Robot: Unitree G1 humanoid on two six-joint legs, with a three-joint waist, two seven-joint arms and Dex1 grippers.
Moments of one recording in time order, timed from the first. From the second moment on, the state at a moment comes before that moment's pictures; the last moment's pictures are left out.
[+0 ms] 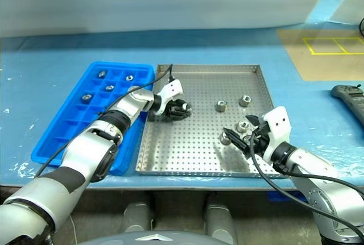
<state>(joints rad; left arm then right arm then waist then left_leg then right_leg) -1.09 0.14 -0.23 1.17 0.10 0.00 -1.03 0.14 -0.63 -0.27 -0.65 0.62 0.72 0.48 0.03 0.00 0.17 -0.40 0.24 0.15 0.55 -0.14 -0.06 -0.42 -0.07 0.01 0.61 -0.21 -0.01</state>
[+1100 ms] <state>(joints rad) -0.52 0.23 0.09 0.20 -0.10 0.22 -0.56 -0.23 -0.56 0.02 -0.36 0.53 0.60 0.66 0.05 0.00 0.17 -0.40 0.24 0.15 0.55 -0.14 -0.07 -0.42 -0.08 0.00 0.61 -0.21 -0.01</state>
